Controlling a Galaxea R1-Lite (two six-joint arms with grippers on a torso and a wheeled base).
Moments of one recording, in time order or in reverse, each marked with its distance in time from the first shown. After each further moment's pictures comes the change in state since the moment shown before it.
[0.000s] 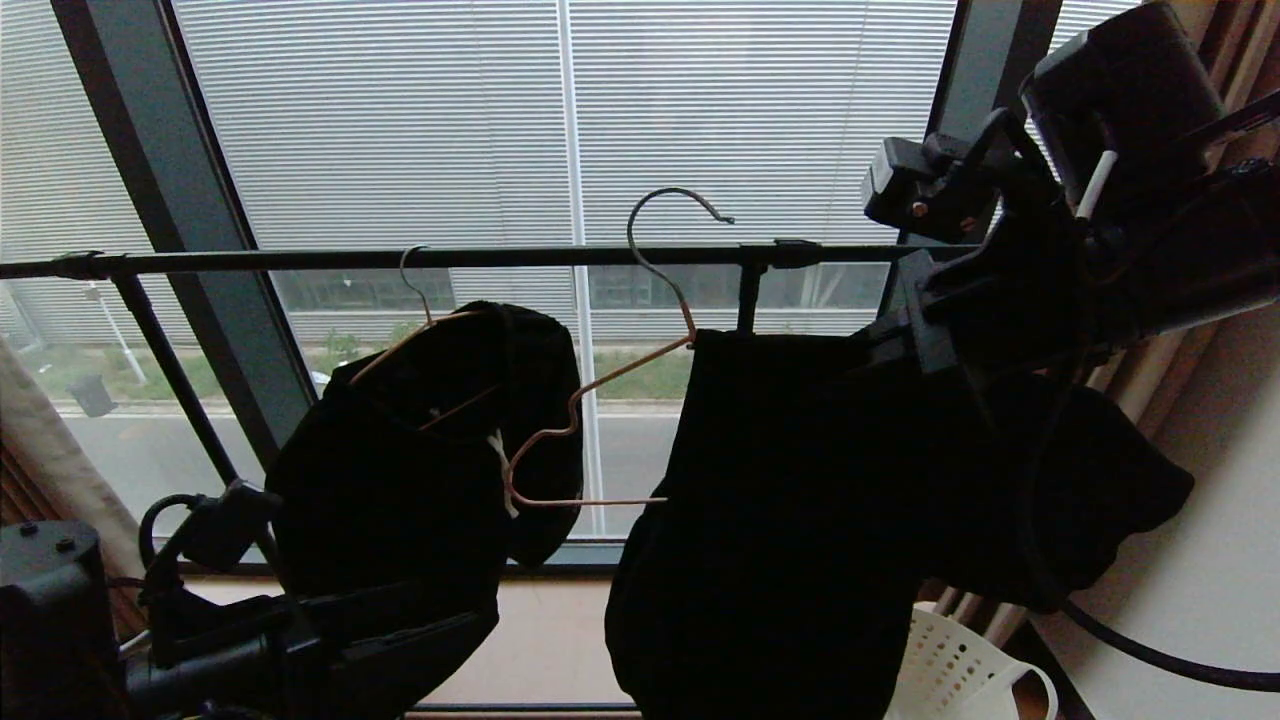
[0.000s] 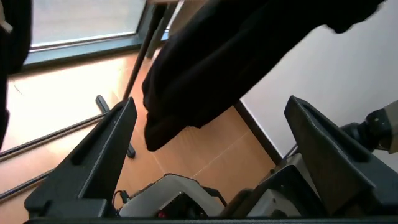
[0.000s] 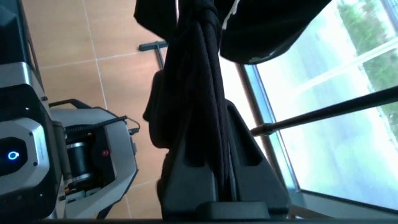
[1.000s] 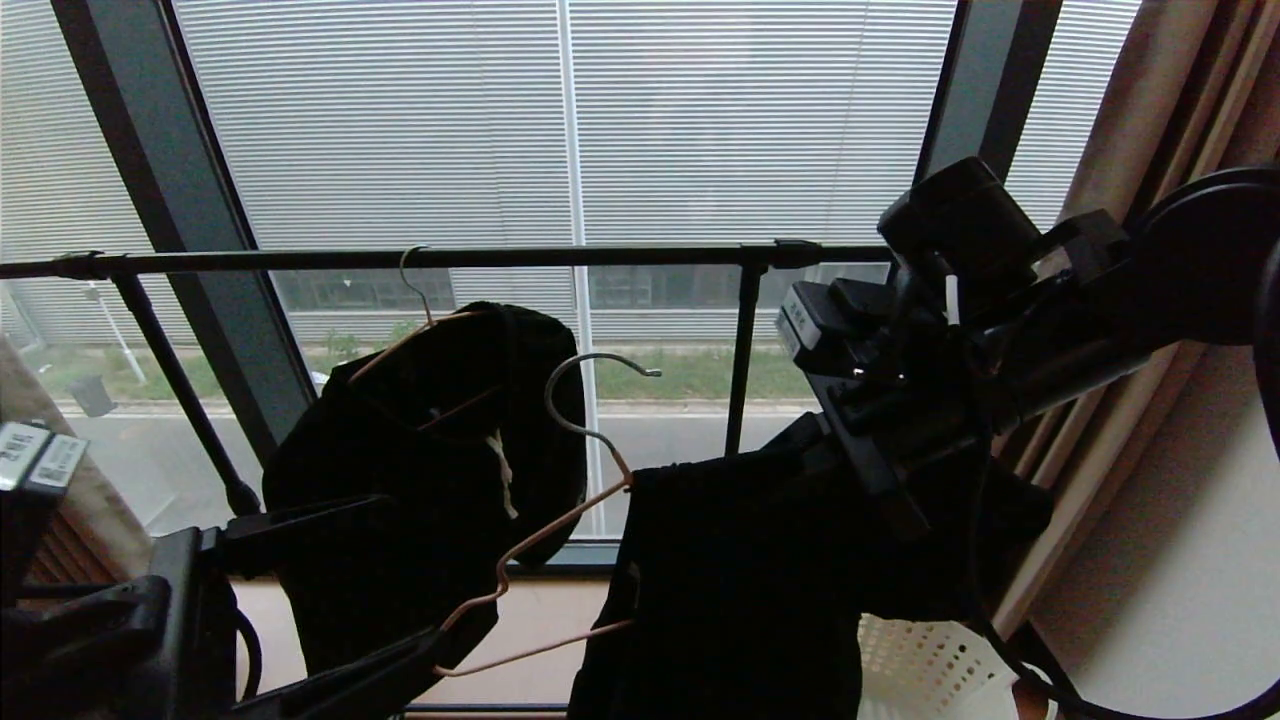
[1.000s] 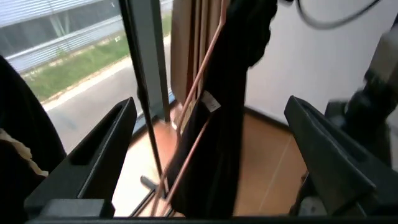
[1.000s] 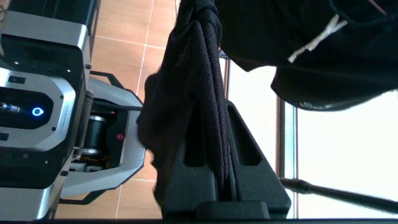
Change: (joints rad) left arm -0.135 -0.336 -0.116 0.143 0.036 0.254; right arm 0.044 0.119 0.079 0.004 0.214 -0.276
